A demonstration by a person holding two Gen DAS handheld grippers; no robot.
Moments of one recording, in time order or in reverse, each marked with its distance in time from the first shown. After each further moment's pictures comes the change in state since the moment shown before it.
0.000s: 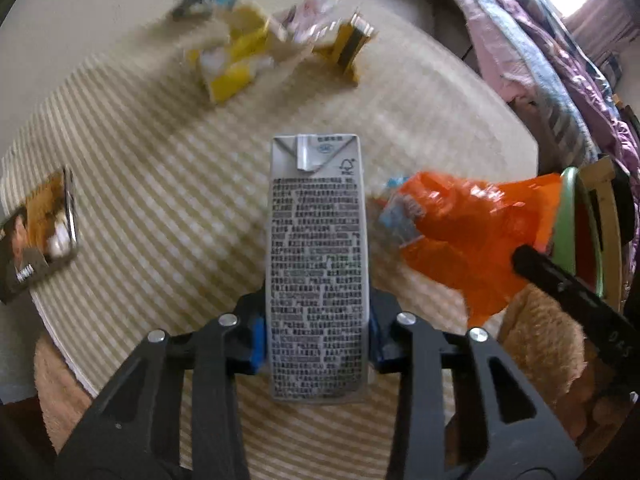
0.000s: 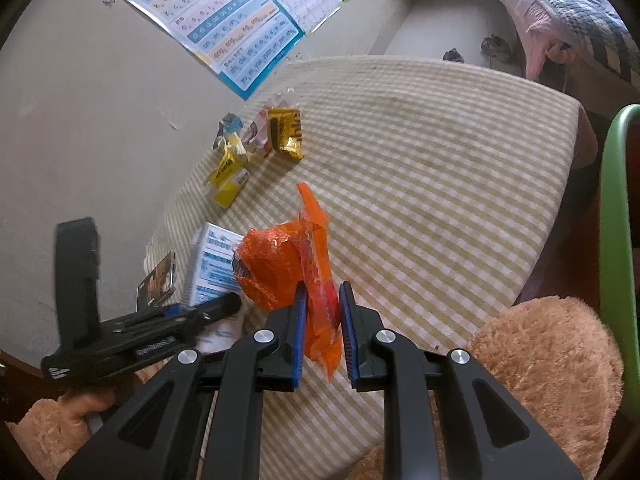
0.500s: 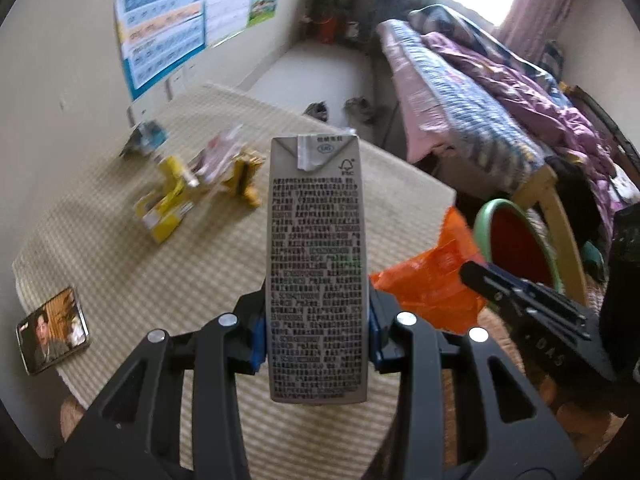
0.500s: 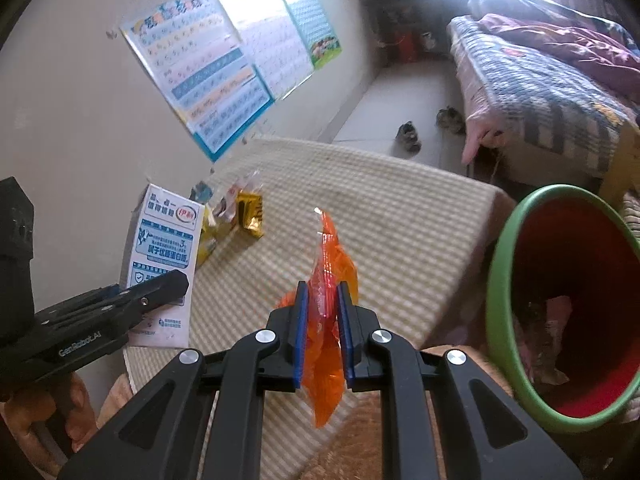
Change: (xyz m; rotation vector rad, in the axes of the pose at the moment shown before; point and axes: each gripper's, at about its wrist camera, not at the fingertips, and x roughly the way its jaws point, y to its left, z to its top) left arm -0.070 -0.076 0.021 0.183 -0.248 -0.078; right arm -0.070 0.000 0.006 -0.045 -0.237 -0.188
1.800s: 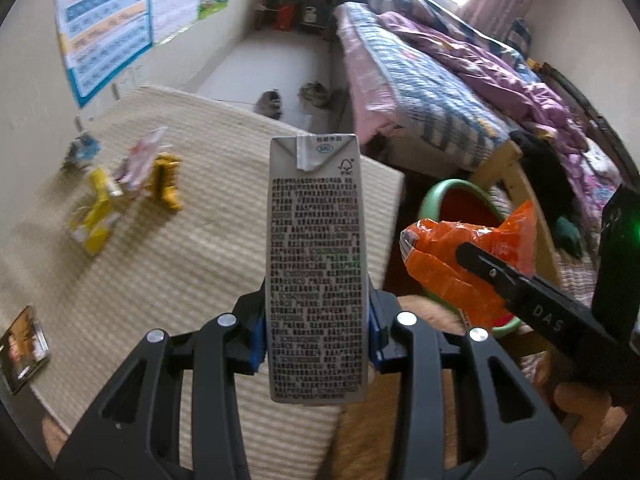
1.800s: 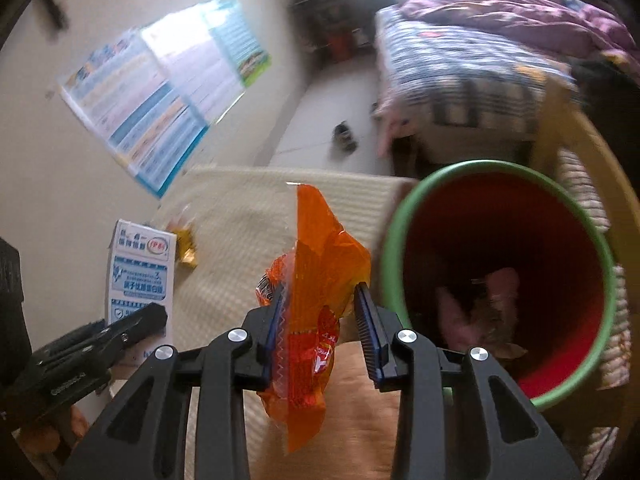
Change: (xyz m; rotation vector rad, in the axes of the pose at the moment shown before) left arm 0.025 -0.063 0.012 0.074 0.064 -0.127; right arm -0.037 -0.076 0.002 0.207 -0.036 -0.146
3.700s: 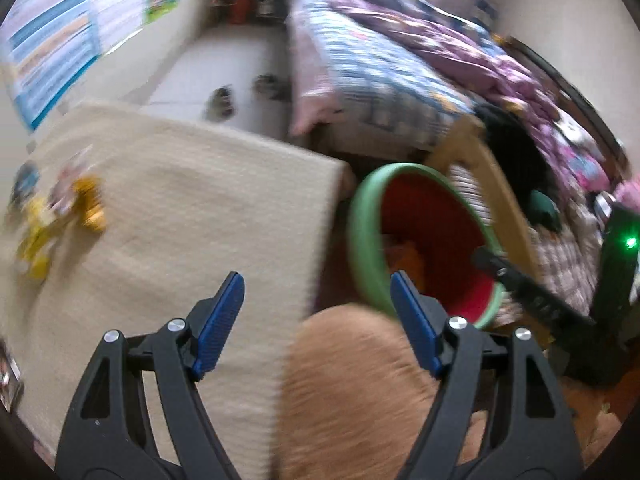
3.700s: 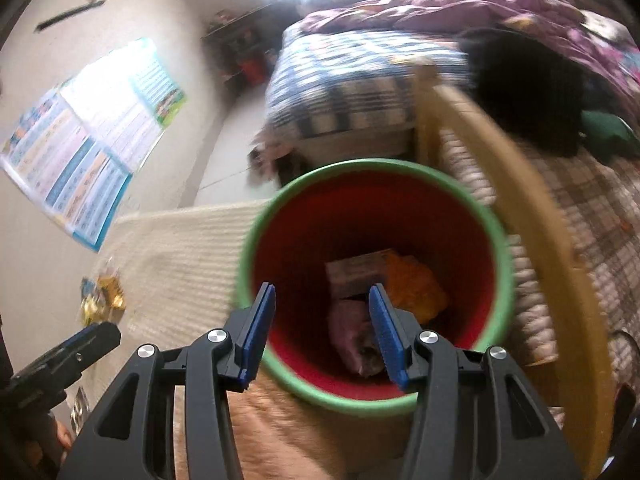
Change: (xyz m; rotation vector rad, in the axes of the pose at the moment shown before) left arm 0.024 -0.036 0.001 0.055 0.037 -0.036; right arm -0.025 -0.068 -0.005 0.151 -0.052 -0.181
